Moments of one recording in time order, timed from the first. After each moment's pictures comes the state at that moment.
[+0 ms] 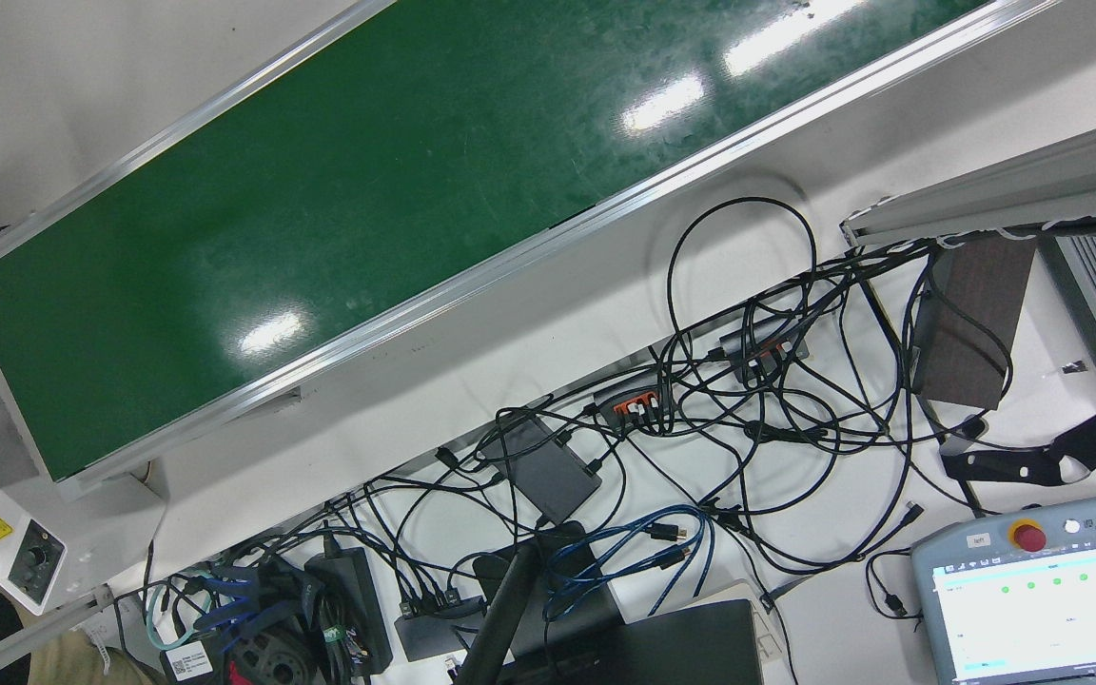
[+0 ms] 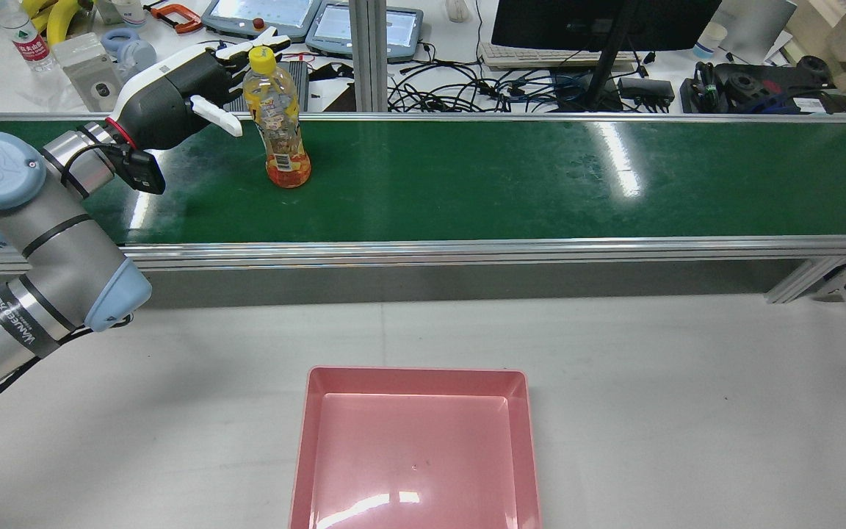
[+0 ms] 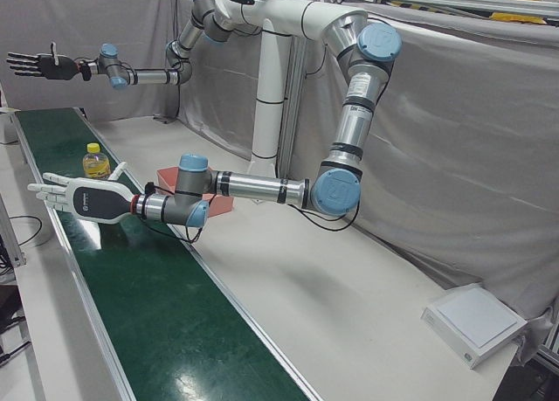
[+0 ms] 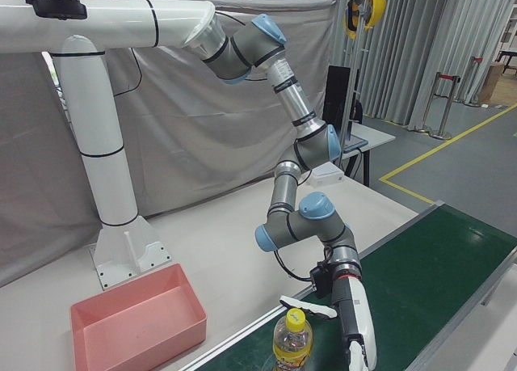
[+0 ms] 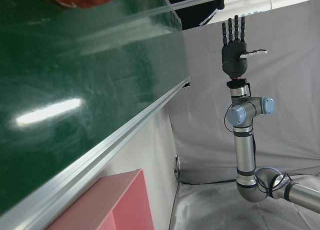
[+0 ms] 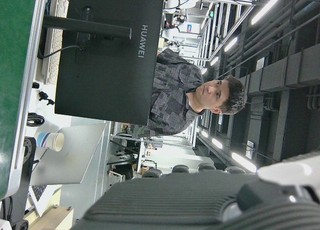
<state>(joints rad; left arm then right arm) -0.95 -2.24 -1.41 -0.02 1.50 0.44 1.57 -1.50 1.58 -3.21 -1.58 -0.10</state>
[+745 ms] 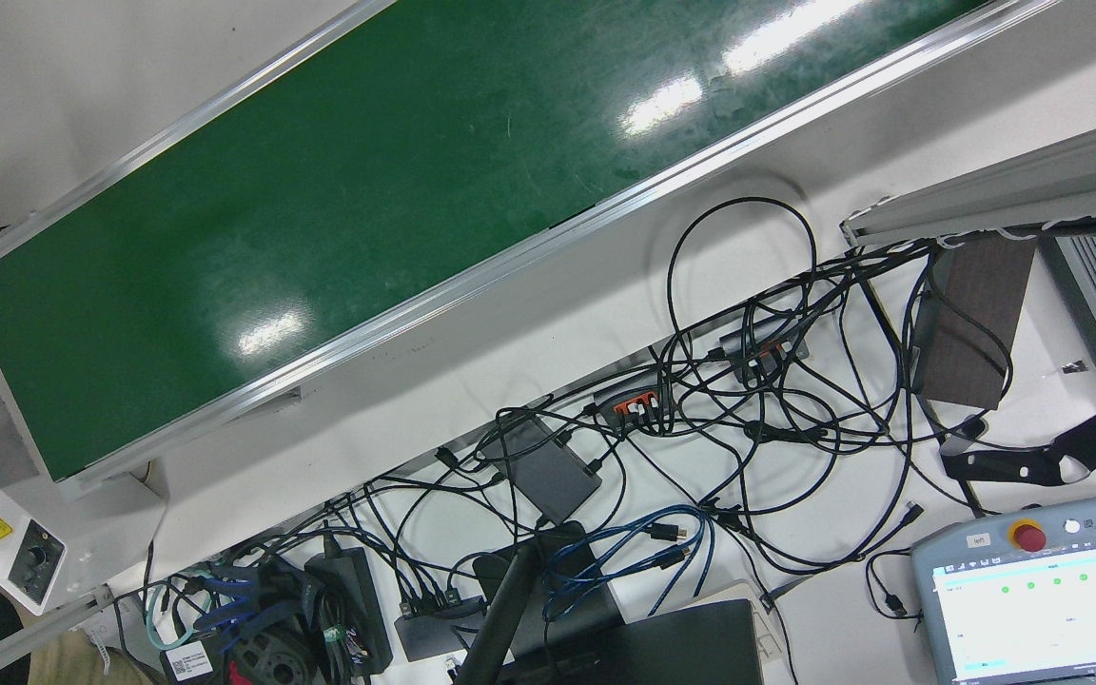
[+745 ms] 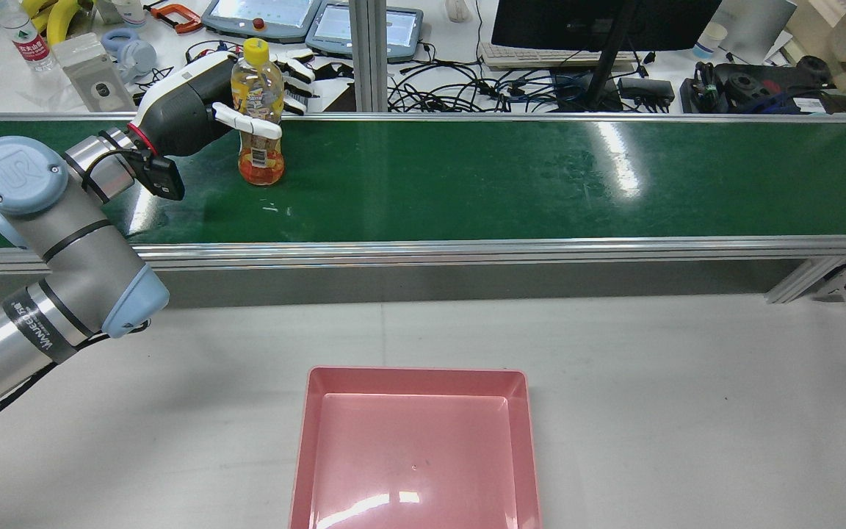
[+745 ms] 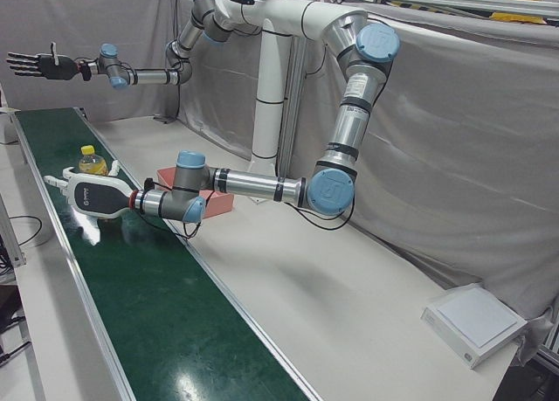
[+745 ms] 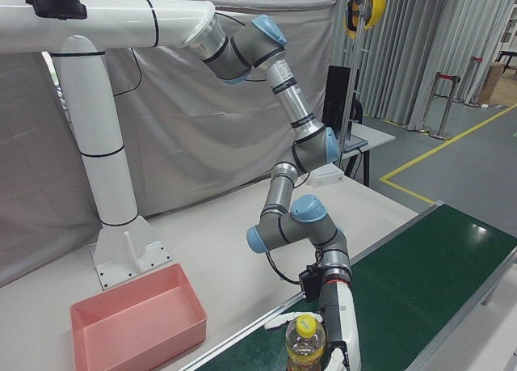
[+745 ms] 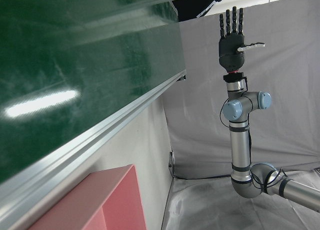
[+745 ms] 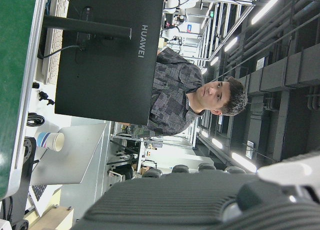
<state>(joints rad) -0.92 -2.27 -1.41 0.00 1.50 0.43 1.57 -1.50 1.58 -3.22 -1.58 -0.10</state>
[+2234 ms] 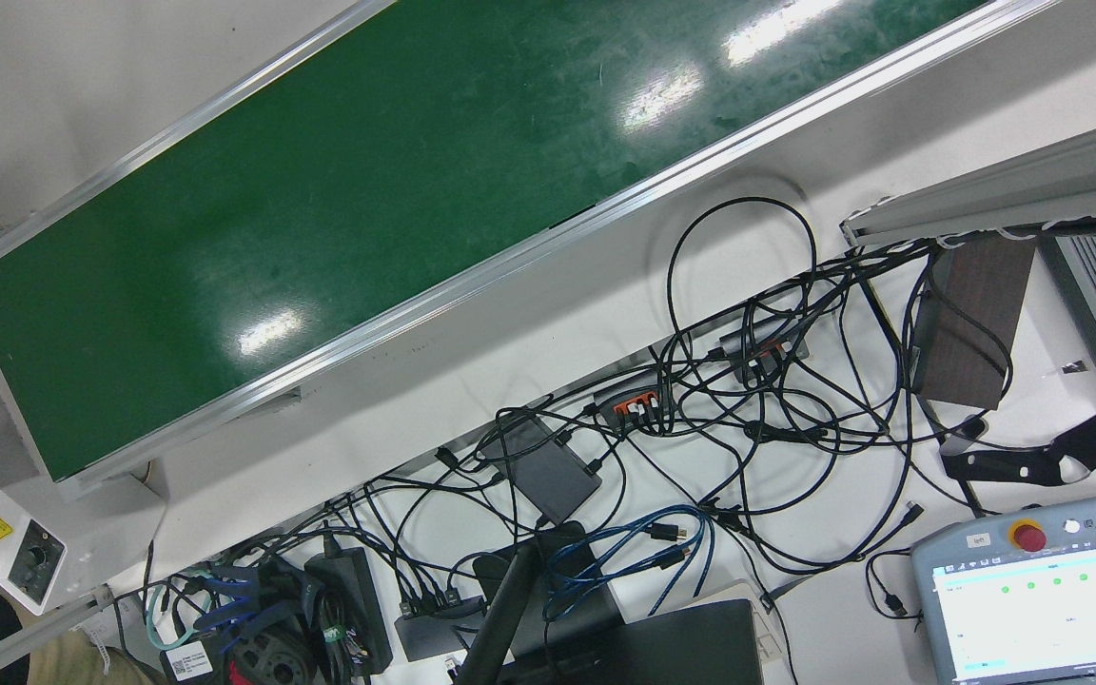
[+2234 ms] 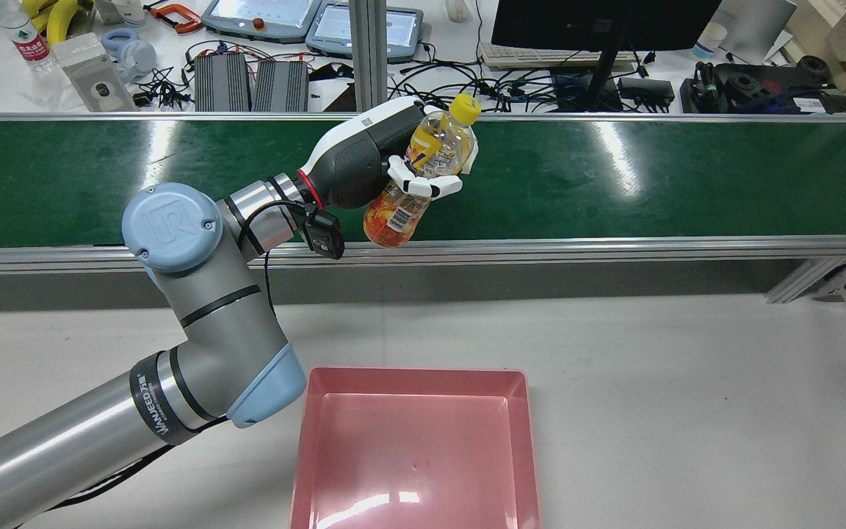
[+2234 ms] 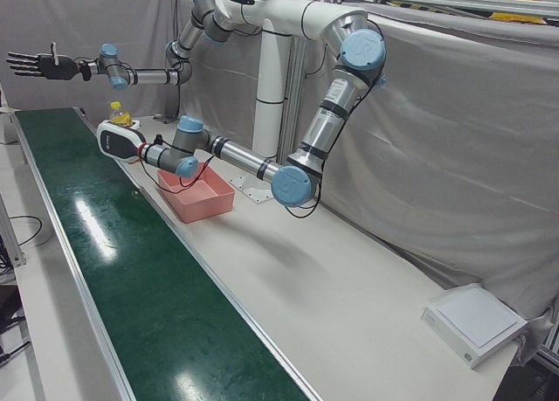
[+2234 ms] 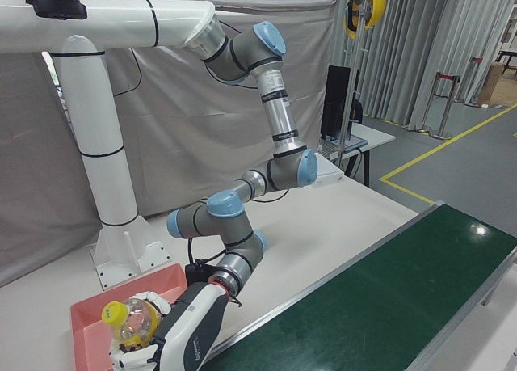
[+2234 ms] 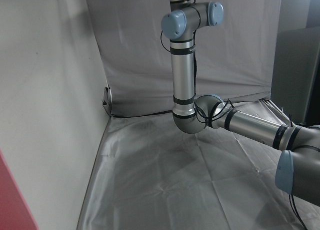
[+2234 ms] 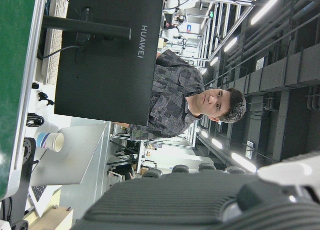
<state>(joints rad) -0.68 -2.45 -1.53 0.10 1.50 0.43 1.57 -1.50 1.58 -3.22 -1.58 -0.10</state>
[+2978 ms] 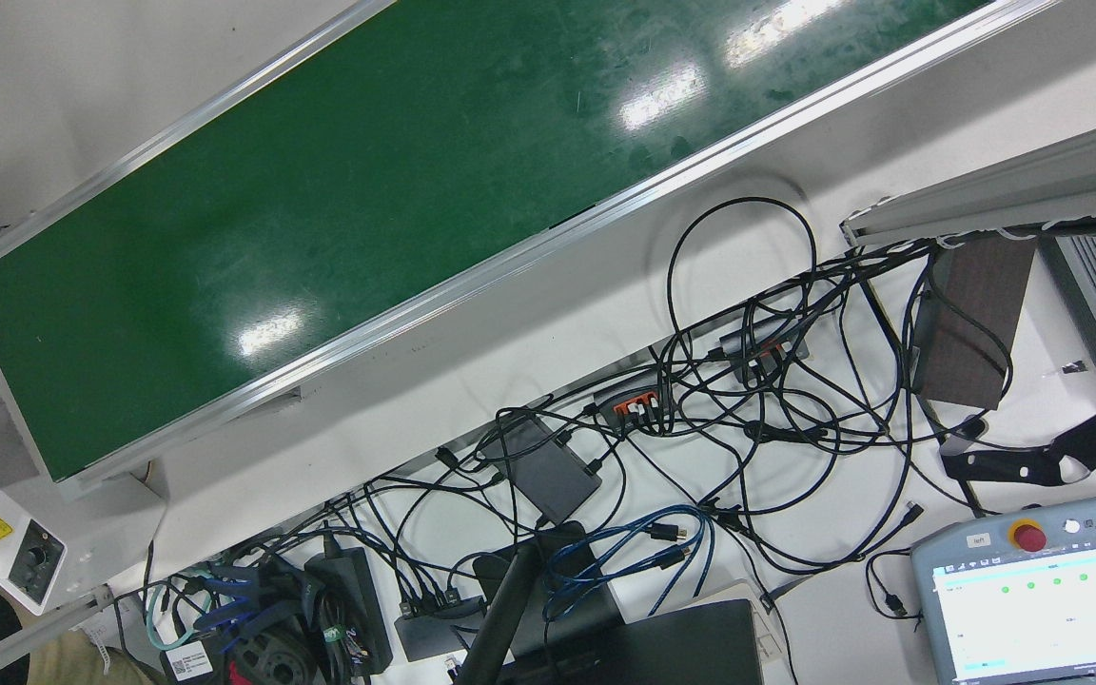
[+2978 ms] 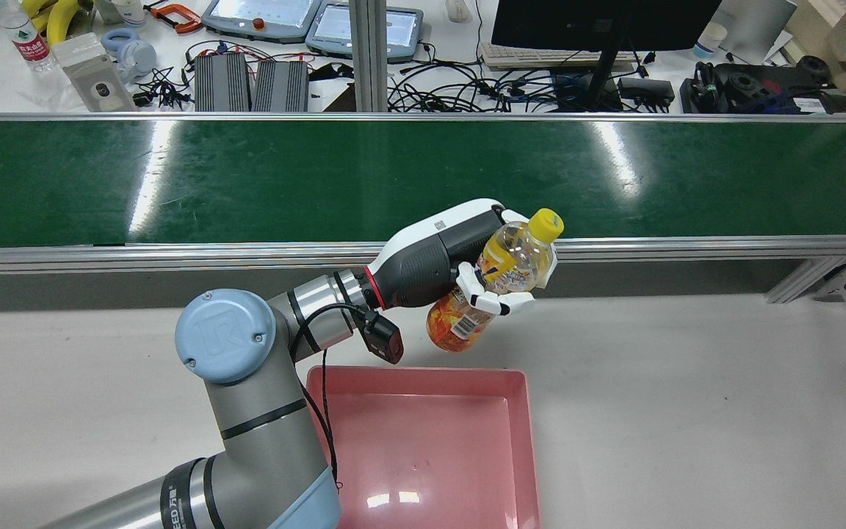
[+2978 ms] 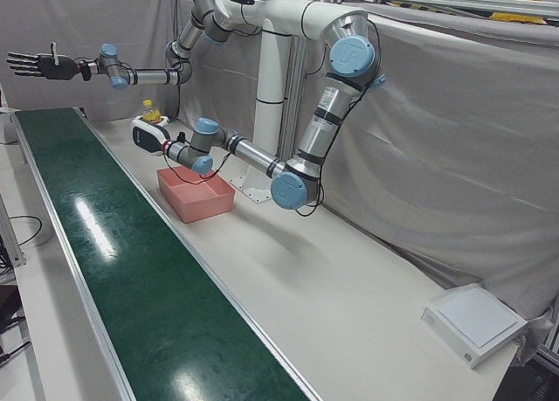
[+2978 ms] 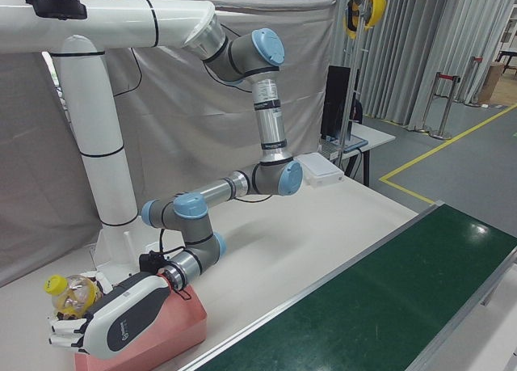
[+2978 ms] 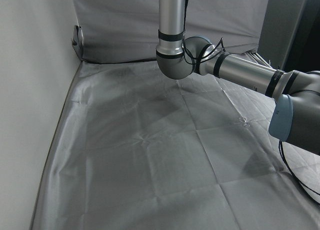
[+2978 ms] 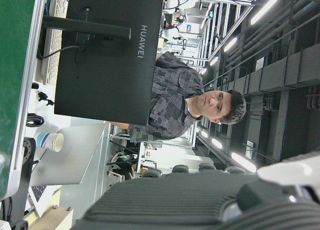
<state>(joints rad) -0.49 -2.44 -1.61 0.07 1.50 0.45 1.57 -1.50 1.58 -3.22 -1.58 -0.10</state>
